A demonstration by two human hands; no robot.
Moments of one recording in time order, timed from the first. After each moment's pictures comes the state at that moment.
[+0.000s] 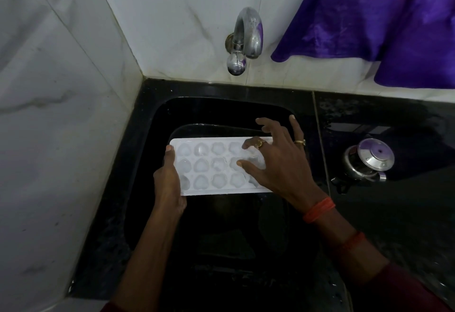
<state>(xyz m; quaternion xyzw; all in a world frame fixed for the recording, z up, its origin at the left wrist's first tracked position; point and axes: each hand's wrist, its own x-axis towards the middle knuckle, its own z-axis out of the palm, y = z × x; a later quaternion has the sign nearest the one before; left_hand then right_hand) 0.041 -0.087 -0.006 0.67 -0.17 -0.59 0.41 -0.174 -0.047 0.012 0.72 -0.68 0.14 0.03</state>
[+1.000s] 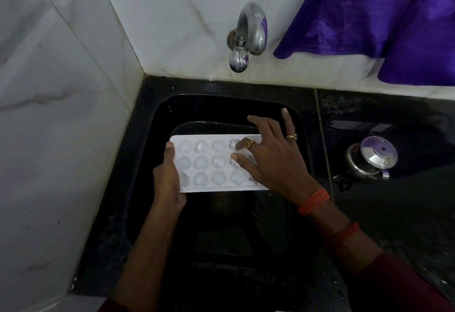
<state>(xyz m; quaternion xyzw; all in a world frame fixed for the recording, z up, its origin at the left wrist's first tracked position) 0.046 -0.090 -0.002 0.67 -0.18 -0.60 0.39 -0.160 -0.056 0.012 0.75 -0.65 0.06 0.08</state>
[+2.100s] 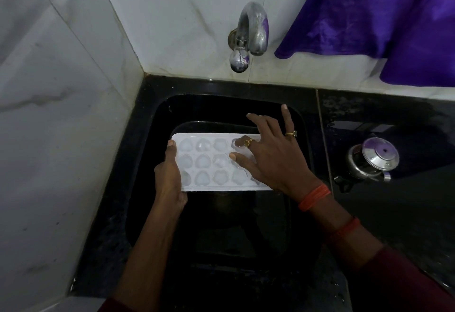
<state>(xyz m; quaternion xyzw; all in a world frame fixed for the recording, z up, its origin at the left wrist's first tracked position) 0.044 -0.094 -0.004 0.67 -0.18 -0.61 0.39 -0.162 -0.065 0.017 0.76 -0.64 0.02 0.08</state>
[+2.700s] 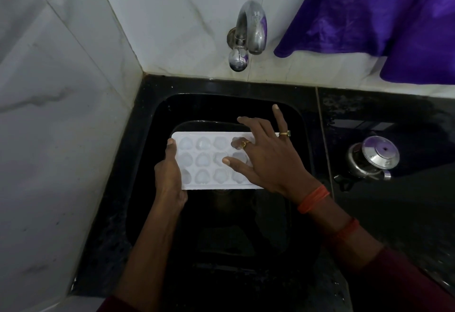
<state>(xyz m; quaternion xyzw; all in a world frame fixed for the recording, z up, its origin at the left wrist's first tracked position) 0.041 -0.097 -0.002 0.67 -0.18 -0.60 0.39 -0.158 -0.063 0.015 0.78 -0.61 0.08 0.08</state>
